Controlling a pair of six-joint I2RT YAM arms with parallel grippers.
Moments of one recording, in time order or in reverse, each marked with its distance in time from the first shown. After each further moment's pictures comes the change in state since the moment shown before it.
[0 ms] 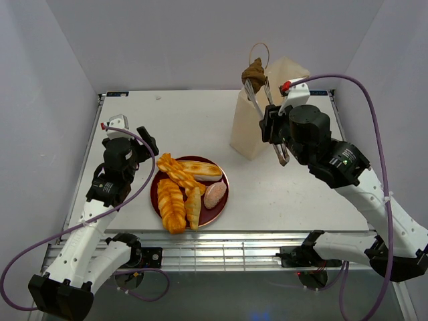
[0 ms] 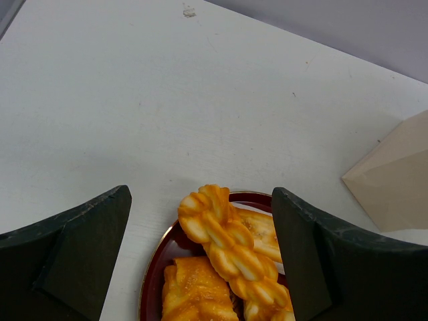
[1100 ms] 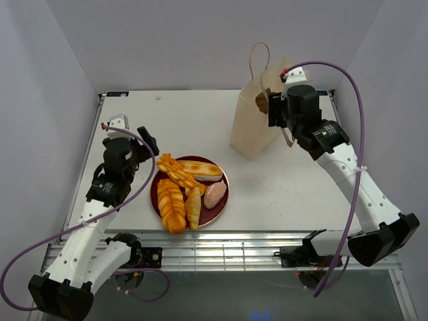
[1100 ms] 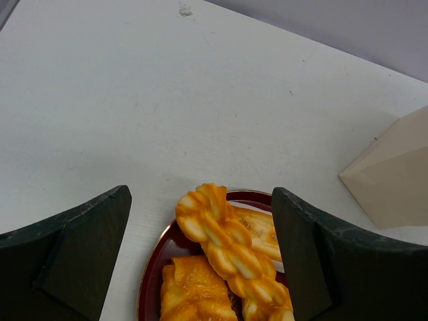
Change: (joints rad) left arm 0.000 -0.001 0.000 0.000 0.011 0.000; right arm -0.344 0.164 -0.053 0.115 -0.121 -0.163
